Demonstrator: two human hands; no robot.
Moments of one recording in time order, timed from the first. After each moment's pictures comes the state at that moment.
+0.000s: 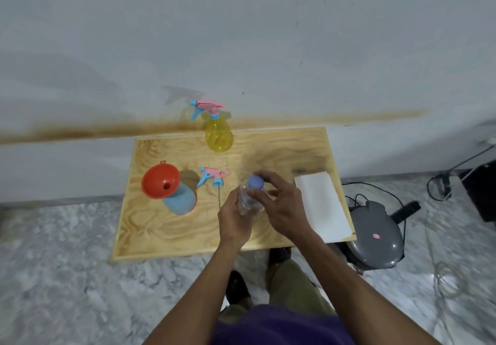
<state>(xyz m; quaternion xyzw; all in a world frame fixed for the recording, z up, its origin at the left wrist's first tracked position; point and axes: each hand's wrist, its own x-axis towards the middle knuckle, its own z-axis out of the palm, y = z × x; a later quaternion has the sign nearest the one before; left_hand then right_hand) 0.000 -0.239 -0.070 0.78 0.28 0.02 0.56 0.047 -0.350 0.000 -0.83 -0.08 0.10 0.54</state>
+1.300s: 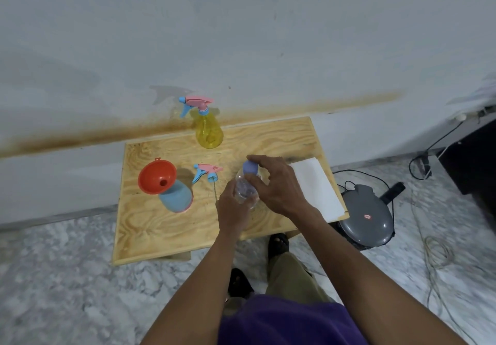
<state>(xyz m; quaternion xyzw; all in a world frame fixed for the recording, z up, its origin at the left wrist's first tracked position) -0.006 -0.238 -0.063 0.80 0.27 0.01 0.53 0.040 -0.350 0.010 -0.89 -0.17 0.00 0.42</state>
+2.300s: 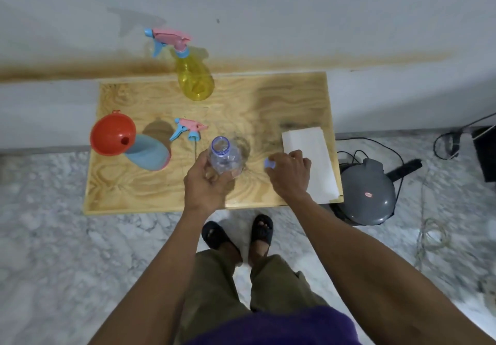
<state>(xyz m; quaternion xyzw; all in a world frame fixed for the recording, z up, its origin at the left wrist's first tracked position) -0.005 -0.249 -0.088 0.71 0.31 0.04 0.63 0.083 -0.421 -0.134 -0.98 -0.08 0.14 0.15</state>
